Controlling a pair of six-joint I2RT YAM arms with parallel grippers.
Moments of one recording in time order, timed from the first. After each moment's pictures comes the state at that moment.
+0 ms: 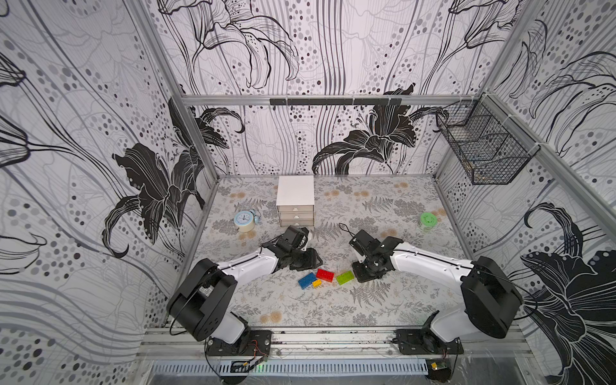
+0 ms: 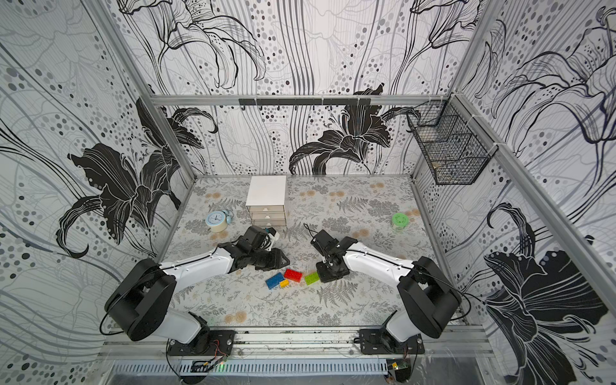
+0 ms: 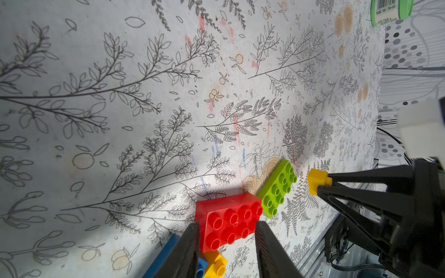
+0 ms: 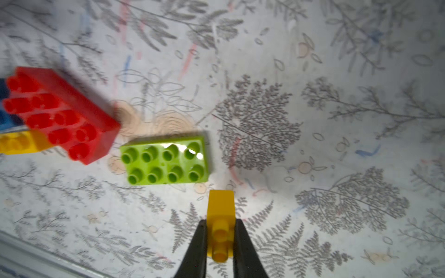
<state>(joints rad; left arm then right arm) -0.58 1.50 0.74 -0.21 0.40 -0.65 0.79 1.50 0.92 -0.75 -0.07 0.43</state>
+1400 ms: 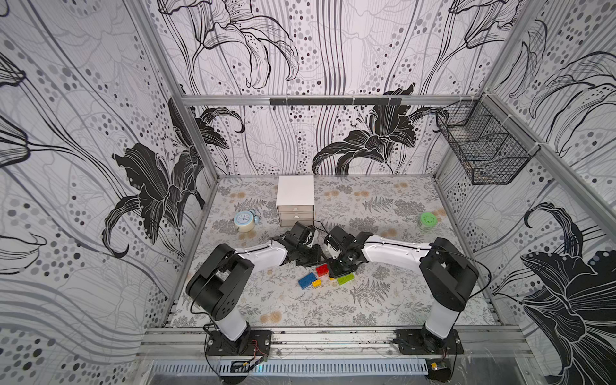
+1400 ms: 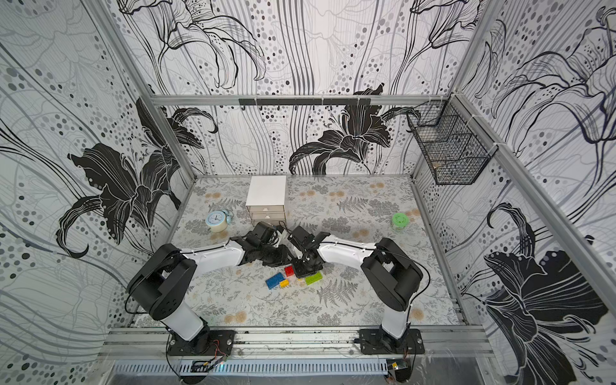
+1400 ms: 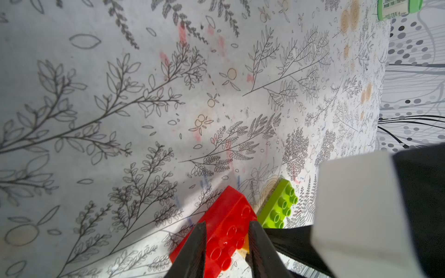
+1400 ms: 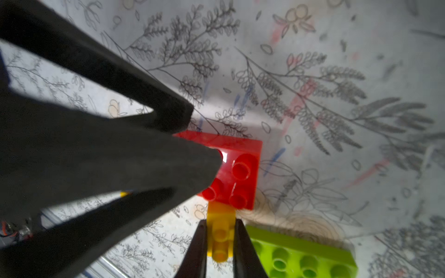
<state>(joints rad) -0.58 1.66 0.85 -0.17 0.44 -0.64 0.86 1.79 1.13 -0.61 -0.22 0.46</state>
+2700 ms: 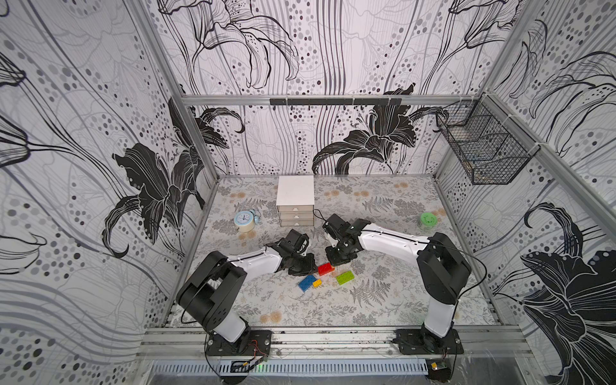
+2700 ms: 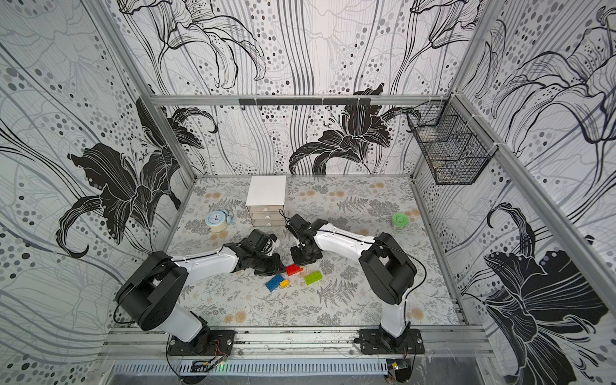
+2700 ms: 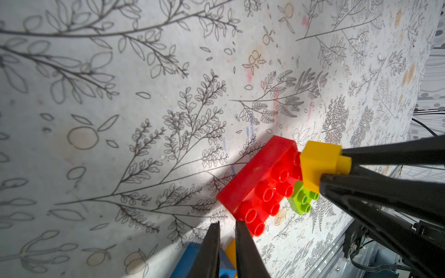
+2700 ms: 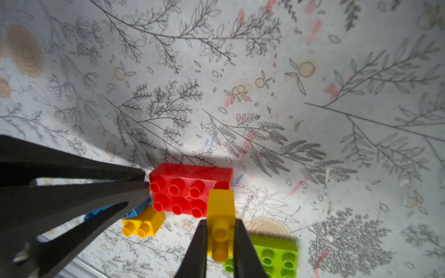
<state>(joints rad) -0.58 1.58 0.74 -0.24 0.40 -0.63 0.81 1.86 1.32 -0.78 -0.13 0.45</state>
